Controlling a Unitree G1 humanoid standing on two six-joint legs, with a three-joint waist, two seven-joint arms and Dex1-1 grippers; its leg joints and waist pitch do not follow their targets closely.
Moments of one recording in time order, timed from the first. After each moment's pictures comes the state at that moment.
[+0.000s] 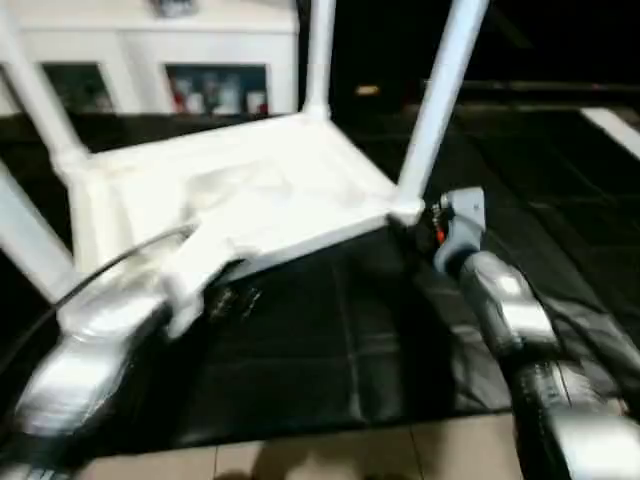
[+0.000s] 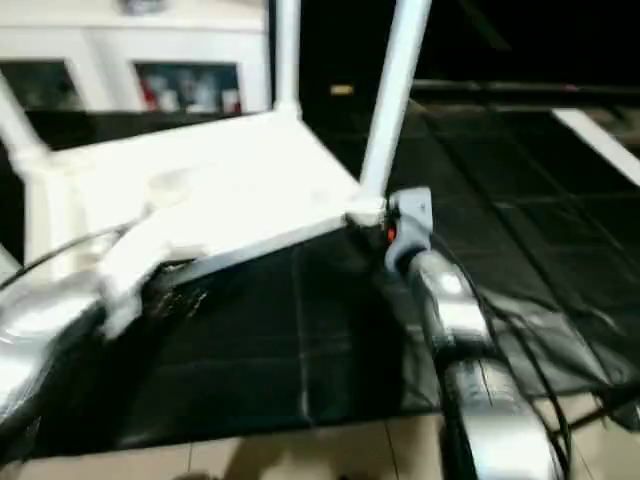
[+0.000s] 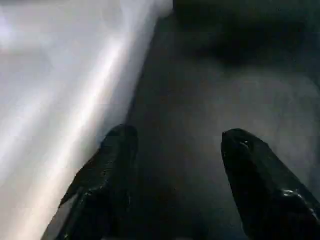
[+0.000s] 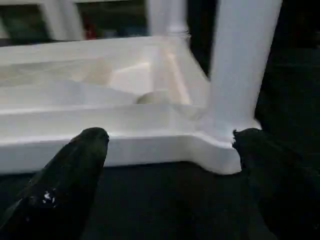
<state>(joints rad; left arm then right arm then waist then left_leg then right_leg) -0.10 0.63 -0.02 -0.08 -0.13 0.33 -0.96 -0.52 -0.21 -0.07 0.68 0.25 -0.03 0.55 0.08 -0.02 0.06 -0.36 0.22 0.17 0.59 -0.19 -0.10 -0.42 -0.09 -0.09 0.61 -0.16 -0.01</state>
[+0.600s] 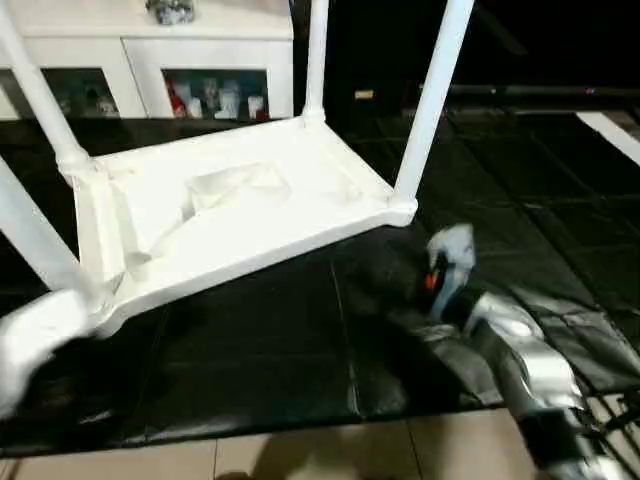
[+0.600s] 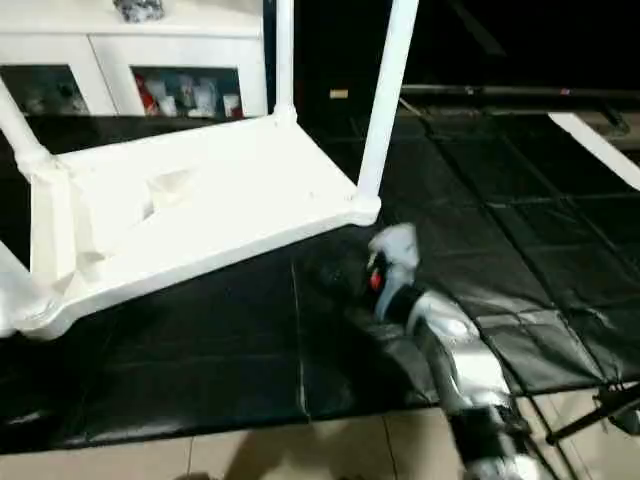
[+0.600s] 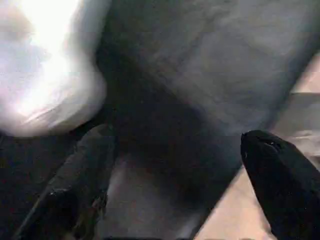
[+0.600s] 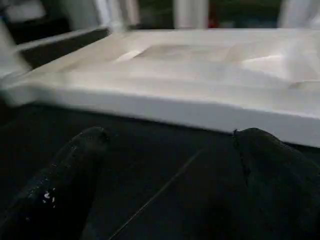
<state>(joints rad) 0.27 1.13 0.41 -0.22 -0.16 0.66 -1.27 -0.28 -0.29 0.10 0.24 0.34 0.19 0.82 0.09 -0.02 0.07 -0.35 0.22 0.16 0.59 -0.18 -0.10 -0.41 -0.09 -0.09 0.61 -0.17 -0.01</state>
